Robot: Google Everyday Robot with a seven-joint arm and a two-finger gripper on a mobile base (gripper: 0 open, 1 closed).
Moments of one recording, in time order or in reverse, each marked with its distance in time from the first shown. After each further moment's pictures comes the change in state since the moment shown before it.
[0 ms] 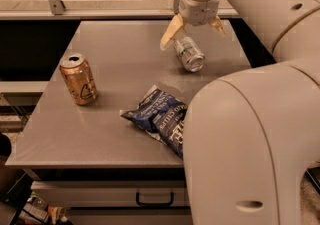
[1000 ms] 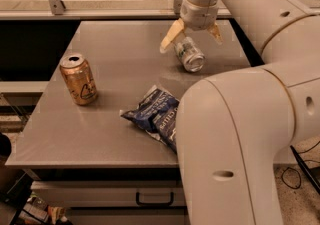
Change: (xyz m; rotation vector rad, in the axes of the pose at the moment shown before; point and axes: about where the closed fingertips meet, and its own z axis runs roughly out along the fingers) arm -0.006 0.001 0.026 -0.096 0.056 -0.013
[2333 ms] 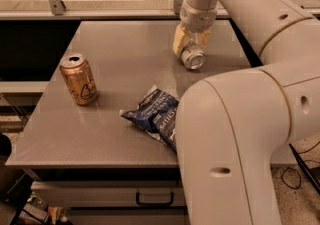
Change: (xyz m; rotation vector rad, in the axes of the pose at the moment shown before) arm -0.017 -0.002 0.015 -0.017 -0.046 0.006
